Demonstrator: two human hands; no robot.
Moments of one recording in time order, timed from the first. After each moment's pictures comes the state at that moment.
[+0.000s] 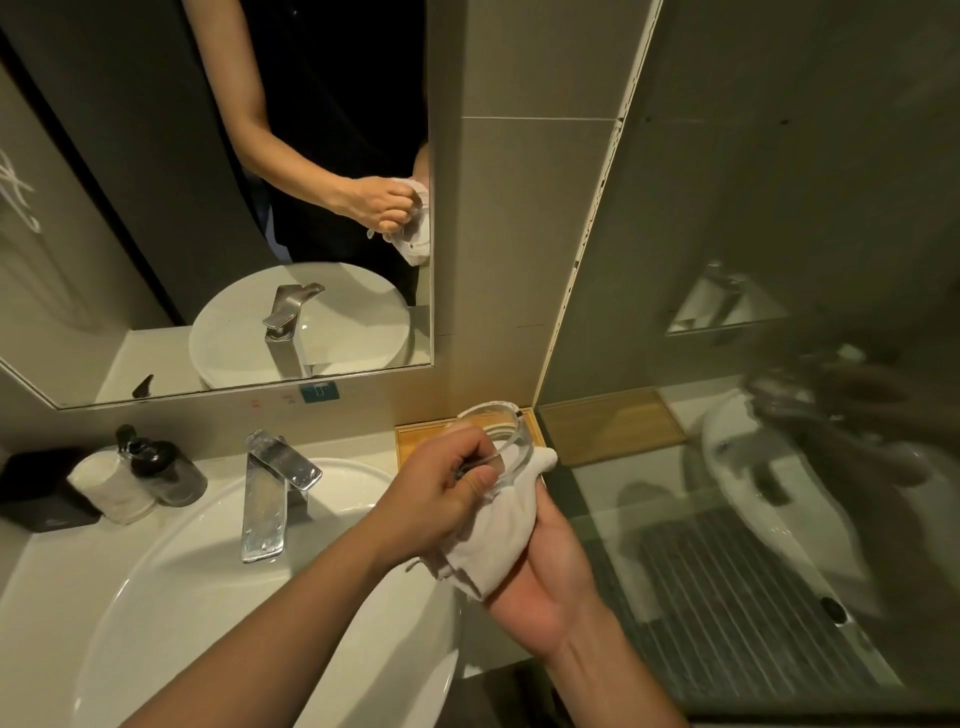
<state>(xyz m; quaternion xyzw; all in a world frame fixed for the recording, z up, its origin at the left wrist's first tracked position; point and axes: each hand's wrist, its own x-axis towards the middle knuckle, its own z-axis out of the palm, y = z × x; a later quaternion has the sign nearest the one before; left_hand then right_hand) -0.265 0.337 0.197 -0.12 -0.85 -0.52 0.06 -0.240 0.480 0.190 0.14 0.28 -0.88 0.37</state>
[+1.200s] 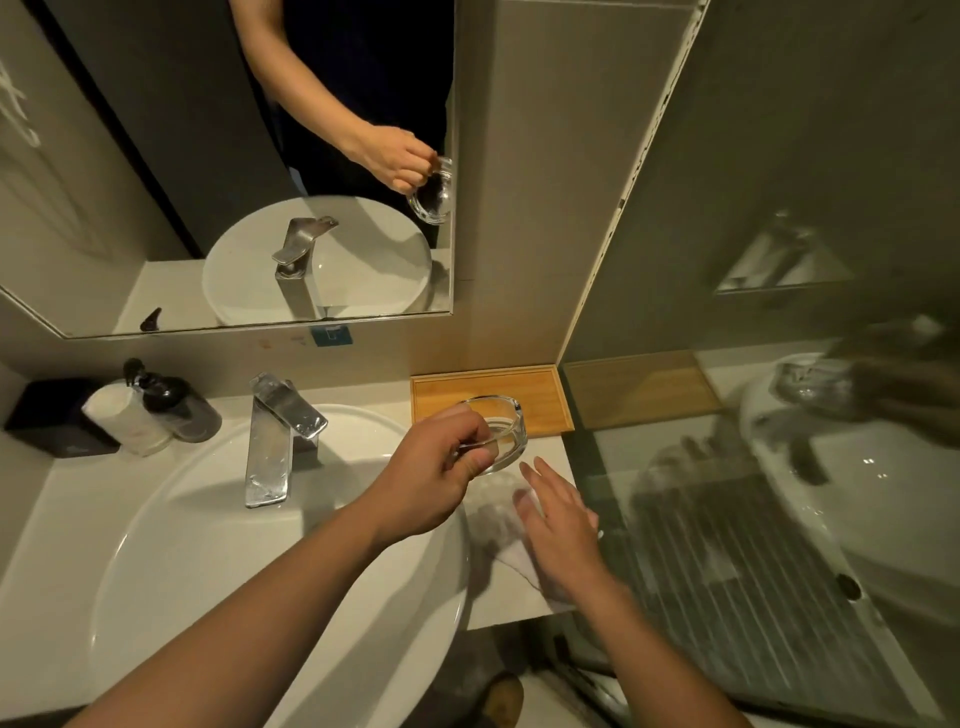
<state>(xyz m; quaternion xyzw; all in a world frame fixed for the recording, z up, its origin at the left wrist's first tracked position) -0.265 0.328 0.148 -0.08 -0.88 -0.46 0.05 -0.279 0.531 0.035 -0.07 0.92 -0.32 0.19</state>
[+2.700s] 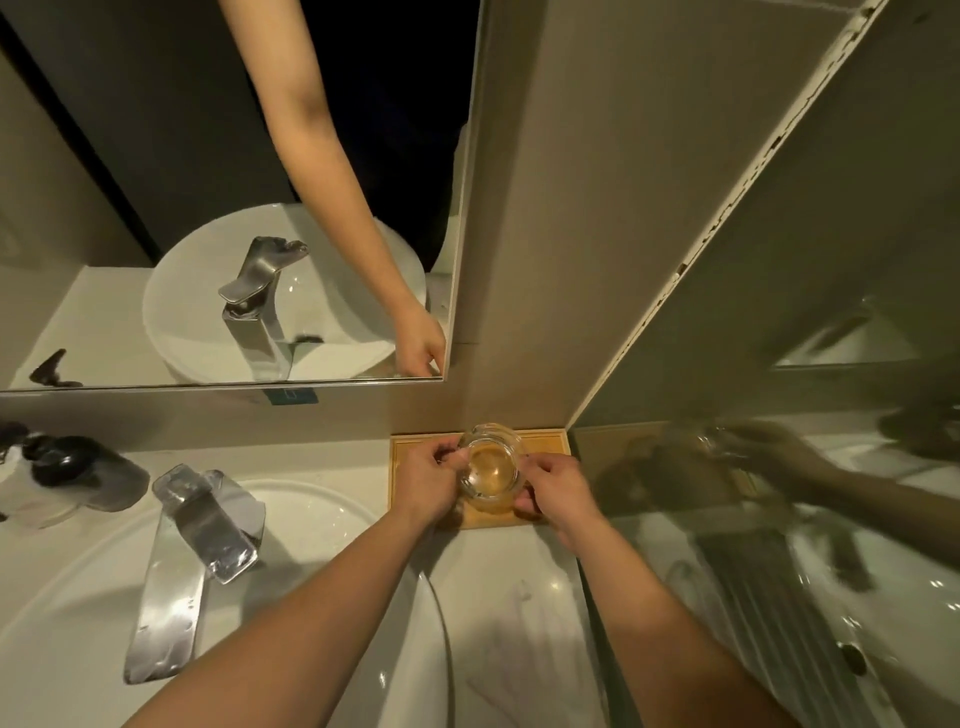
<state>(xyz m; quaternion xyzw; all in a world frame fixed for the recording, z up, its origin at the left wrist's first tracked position) -0.432 0.311 -0.010 0.29 -0.70 -0.65 -0.01 -0.474 0.476 0.018 0.16 0.77 -0.57 0.25</state>
